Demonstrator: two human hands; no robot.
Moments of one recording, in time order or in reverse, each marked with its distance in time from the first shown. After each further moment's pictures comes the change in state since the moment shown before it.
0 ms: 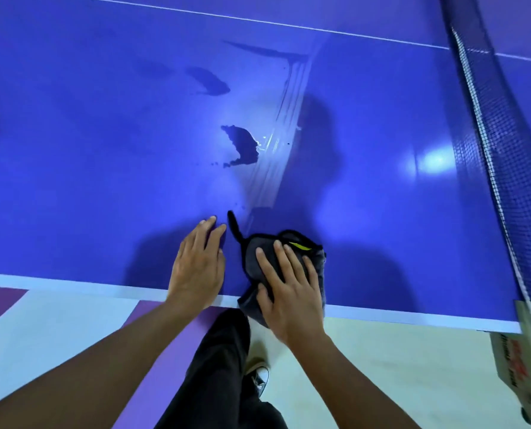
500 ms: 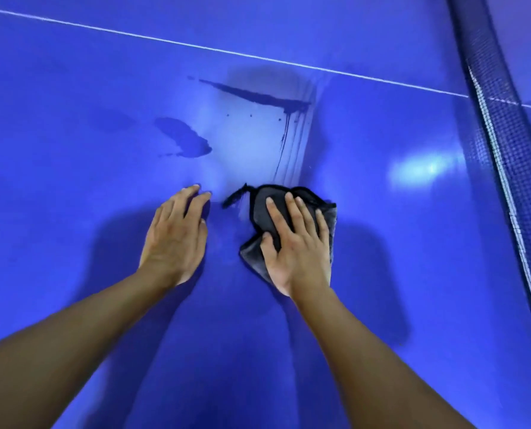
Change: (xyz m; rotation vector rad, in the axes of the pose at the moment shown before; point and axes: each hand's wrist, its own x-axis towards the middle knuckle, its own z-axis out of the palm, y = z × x) left_hand 0.258 -0.036 -0.012 0.000 0.034 0.041; right_hand 0.283 0.070 -0.016 -0.058 0.013 0.135
